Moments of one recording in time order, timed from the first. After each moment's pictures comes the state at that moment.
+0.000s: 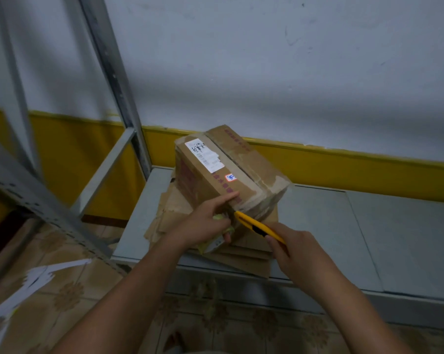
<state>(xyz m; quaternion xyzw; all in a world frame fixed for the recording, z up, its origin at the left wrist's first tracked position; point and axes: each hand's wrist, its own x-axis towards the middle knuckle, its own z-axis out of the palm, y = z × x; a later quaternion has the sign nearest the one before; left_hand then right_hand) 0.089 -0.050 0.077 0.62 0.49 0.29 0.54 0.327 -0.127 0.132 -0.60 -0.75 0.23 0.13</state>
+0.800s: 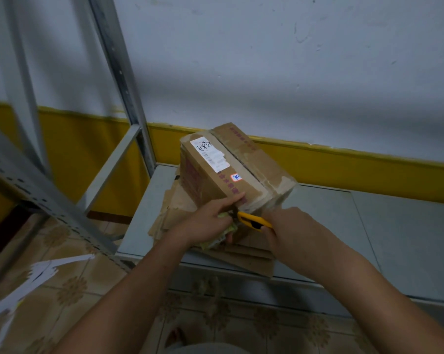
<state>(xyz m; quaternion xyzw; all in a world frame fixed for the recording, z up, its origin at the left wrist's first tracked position) 0.081 -0.049 0.076 0.64 0.48 0.25 0.55 0.277 -0.107 0.200 -0.62 -0.76 0.17 -0.09</state>
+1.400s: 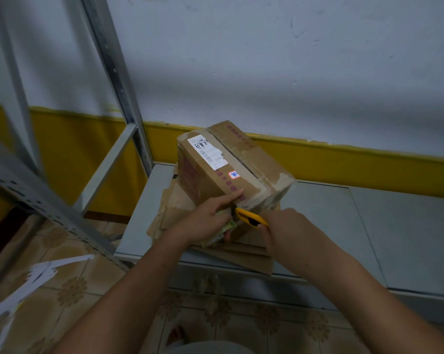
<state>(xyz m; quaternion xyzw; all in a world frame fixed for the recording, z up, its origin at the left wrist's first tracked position) 0.080 -0.048 0.076 0.64 0.47 0.26 0.55 0.274 -0.110 0.193 -0.62 -0.76 0.16 -0.10</state>
